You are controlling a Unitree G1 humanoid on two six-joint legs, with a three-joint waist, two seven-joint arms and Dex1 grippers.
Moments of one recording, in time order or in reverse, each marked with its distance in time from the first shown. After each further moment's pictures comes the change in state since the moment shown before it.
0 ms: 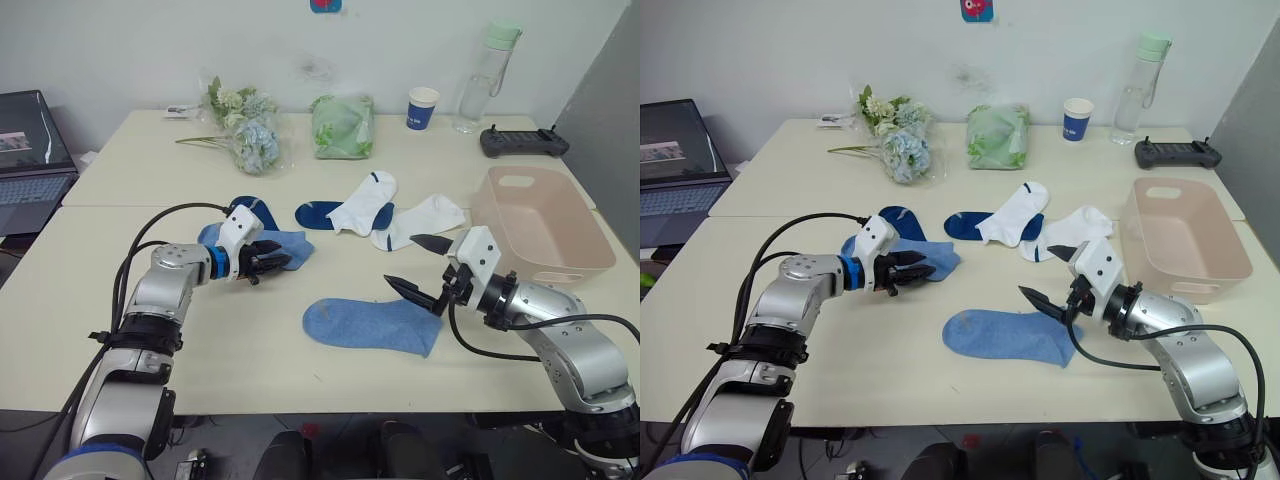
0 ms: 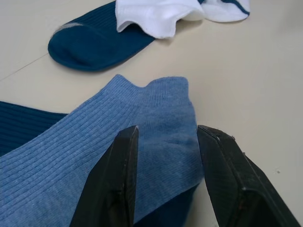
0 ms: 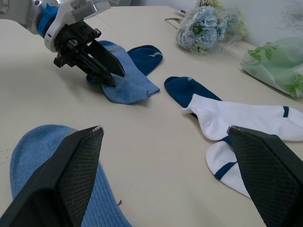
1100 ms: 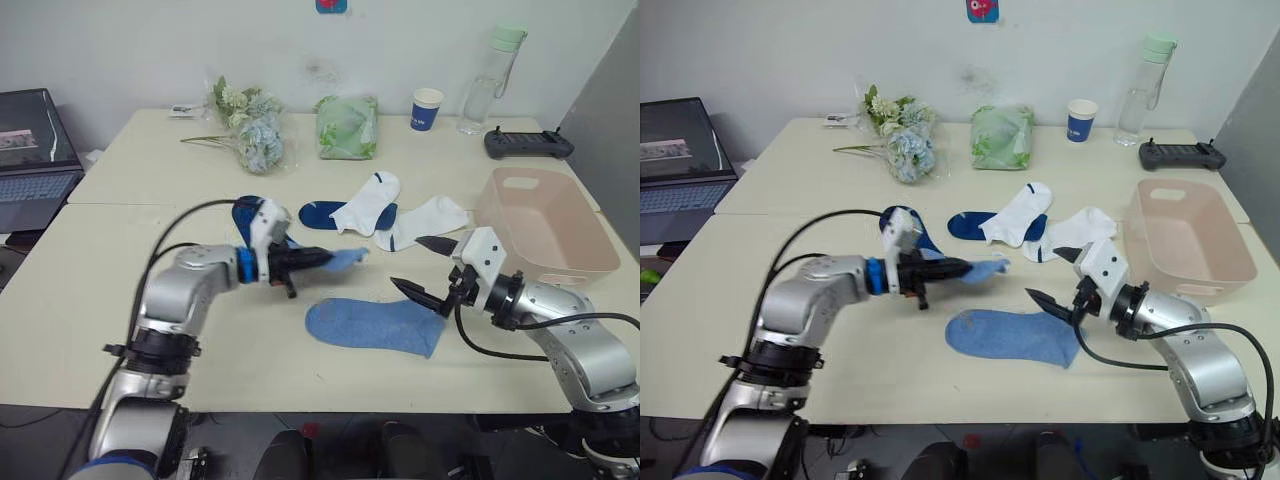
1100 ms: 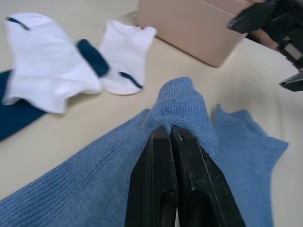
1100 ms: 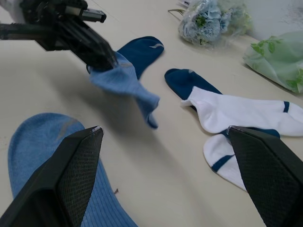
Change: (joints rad) left arm 0.108 -0.119 0.002 -0.525 -0.257 0.423 0.004; right arm 0.004 -0.043 -0.034 0.030 -0.007 0.000 0.045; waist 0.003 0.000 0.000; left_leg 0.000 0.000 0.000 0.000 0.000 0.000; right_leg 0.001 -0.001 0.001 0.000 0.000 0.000
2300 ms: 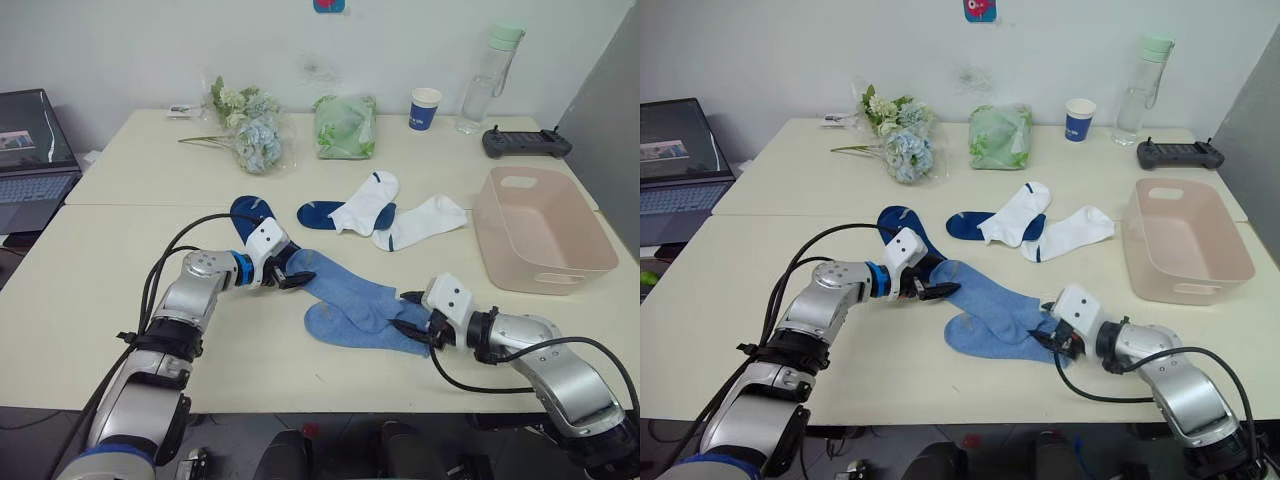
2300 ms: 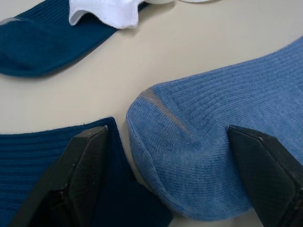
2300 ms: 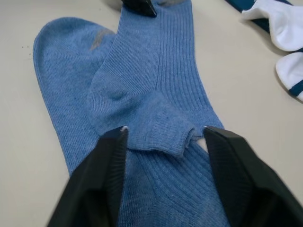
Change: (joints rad) left arm -0.101 0.052 -0.084 0.503 0.291 -0.490 0.045; right arm 0.096 -0.025 0.204 0.012 -0.160 0.032 -0.012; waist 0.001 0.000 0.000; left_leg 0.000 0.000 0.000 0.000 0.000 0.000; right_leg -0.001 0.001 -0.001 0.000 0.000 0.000
